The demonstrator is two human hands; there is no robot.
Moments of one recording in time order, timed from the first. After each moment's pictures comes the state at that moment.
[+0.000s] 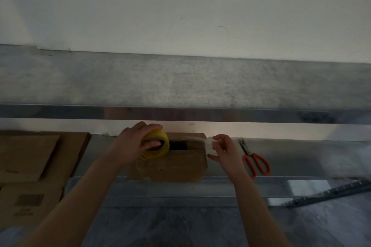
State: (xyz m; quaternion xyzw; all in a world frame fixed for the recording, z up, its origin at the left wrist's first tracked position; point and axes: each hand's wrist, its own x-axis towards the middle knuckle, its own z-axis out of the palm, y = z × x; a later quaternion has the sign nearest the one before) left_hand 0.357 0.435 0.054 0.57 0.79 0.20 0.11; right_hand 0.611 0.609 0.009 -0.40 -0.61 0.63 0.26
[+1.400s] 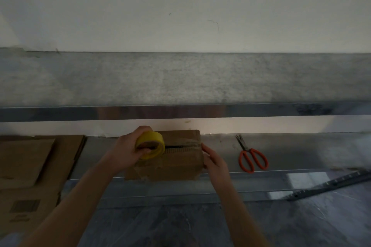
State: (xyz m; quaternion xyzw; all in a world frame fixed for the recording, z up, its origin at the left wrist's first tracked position) left_hand 0.360 0.429 0.033 0.53 0.77 0.31 0.19; right_hand 0.619 0.570 -0.025 -0.42 -0.61 0.63 0.23
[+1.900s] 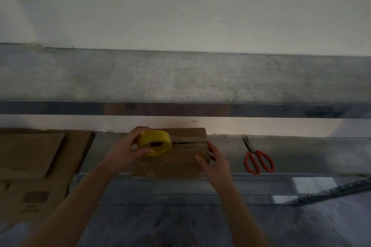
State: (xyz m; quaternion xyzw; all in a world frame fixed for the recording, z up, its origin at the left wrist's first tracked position) left_hand 0.360 0.402 0.038 0.46 0.76 0.39 0.24; right_hand 0.610 0.562 -0.023 -0.42 -0.71 0.53 0.20
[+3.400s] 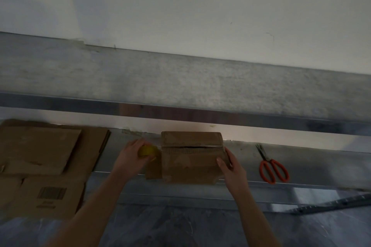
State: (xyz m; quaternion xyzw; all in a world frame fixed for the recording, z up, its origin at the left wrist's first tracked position) left_hand 0.317 0.363 -0.015 0.39 0.84 0.33 0.20; right_hand 0.586 0.552 -0.028 -0.47 -0.68 0.52 0.20
